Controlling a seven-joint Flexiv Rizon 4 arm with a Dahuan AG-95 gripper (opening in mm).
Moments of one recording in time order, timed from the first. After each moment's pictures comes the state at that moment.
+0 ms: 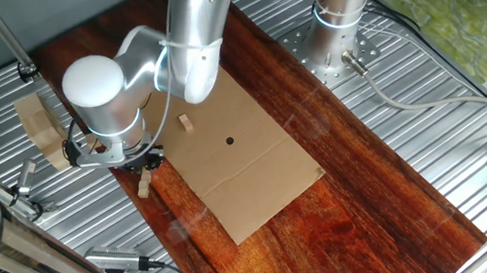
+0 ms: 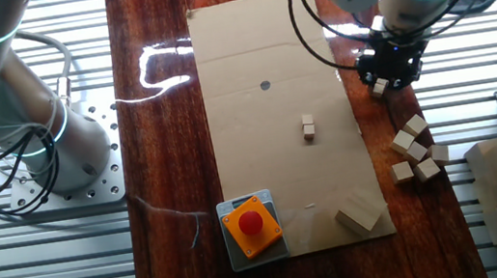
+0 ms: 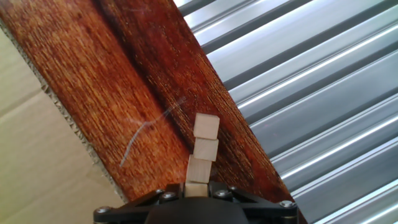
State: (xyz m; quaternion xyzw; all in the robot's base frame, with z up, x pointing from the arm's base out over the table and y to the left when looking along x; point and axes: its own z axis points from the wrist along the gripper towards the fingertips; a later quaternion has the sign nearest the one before) arm 0.632 0.042 0.011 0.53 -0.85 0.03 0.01
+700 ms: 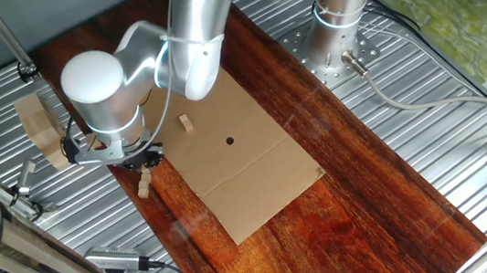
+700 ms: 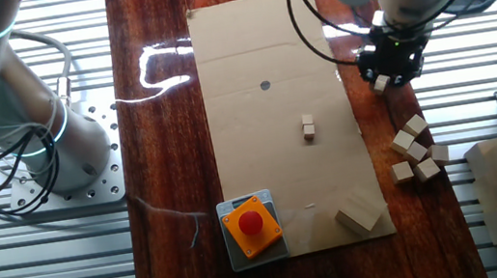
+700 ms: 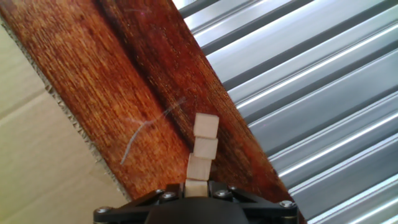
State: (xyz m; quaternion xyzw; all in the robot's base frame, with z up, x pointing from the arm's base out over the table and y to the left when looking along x) arm 0.630 0.043 0.031 0.53 -0.85 0.03 0.02
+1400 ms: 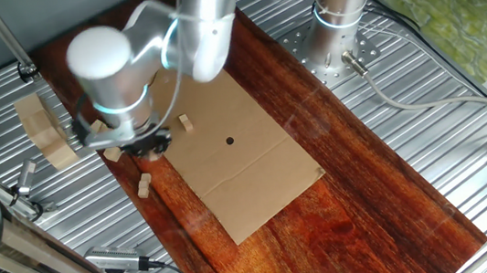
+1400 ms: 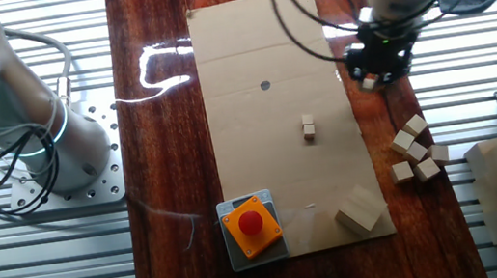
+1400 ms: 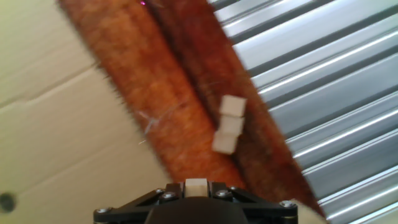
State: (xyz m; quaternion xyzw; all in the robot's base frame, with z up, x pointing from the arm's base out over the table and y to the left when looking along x) arm 0.581 0.035 0.059 0.56 -0.82 0.02 0.01
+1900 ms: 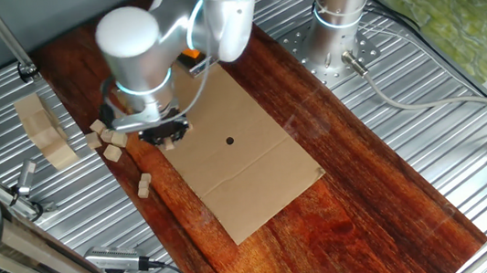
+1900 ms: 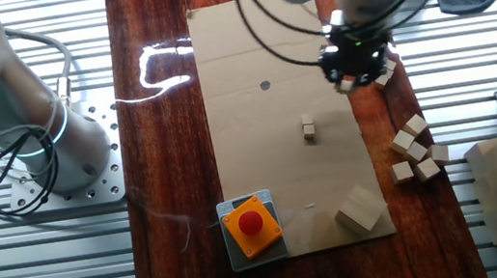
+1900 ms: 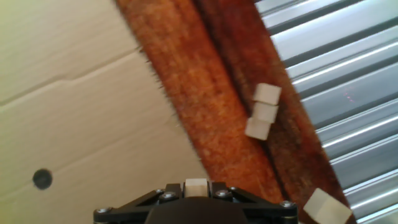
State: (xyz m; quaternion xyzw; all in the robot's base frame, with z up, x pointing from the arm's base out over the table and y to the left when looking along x) arm 0.544 0.033 0.057 0.59 -0.81 0.02 0.00
